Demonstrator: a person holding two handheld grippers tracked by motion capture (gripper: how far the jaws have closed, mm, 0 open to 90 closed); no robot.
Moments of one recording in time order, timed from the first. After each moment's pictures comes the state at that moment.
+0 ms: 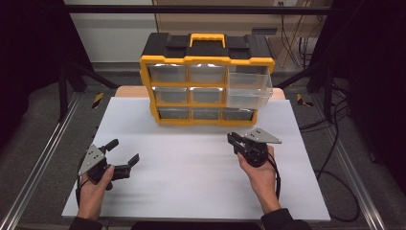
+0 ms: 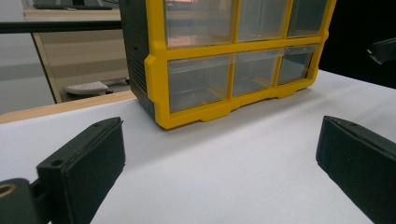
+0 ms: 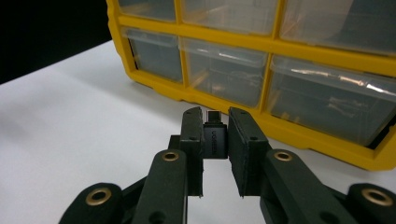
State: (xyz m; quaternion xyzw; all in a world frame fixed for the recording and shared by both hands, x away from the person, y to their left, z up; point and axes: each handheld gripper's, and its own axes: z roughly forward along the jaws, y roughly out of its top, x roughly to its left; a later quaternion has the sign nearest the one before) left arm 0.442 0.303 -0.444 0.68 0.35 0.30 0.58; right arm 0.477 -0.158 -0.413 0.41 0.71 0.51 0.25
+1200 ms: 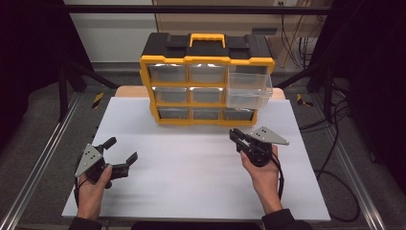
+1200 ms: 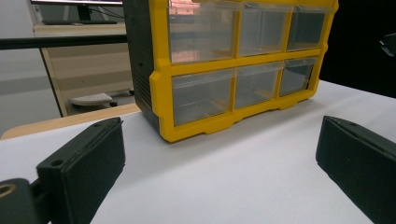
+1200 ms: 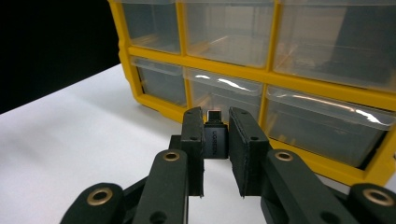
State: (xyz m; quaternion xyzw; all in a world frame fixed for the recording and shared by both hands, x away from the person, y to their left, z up) left arm 0.440 0.303 -0.437 0.66 0.34 0.31 0.59; right arm 0.467 -0.162 -0.395 0.40 0.69 0.54 0.26
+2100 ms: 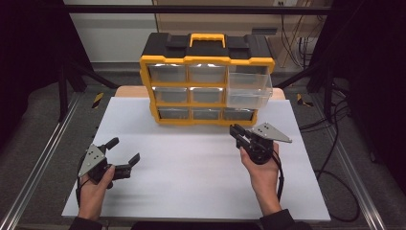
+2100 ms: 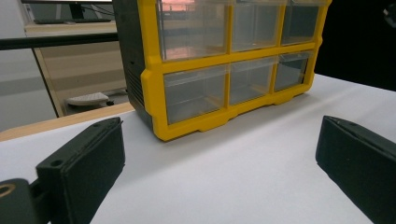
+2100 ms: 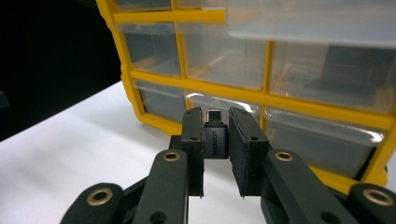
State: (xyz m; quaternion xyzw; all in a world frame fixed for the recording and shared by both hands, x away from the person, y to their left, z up) left arm 0.440 0.298 -0.438 0.68 0.33 0.31 0.58; right arm 0.461 -0.155 -0.370 0.42 0.67 0.56 0.27
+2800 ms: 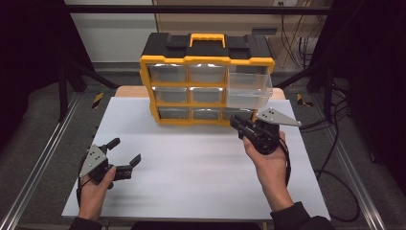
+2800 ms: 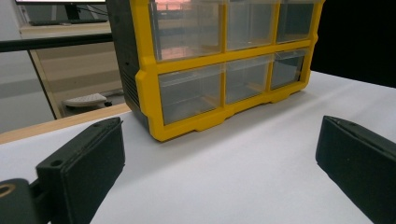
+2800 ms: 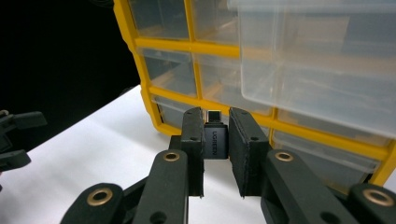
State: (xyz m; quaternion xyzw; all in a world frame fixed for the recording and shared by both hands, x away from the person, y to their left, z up) left arm 0.439 0.295 -0.437 0.68 0.32 0.31 0.58; right arm 0.457 -0.156 -0.313 0.41 0.68 0.55 0.24
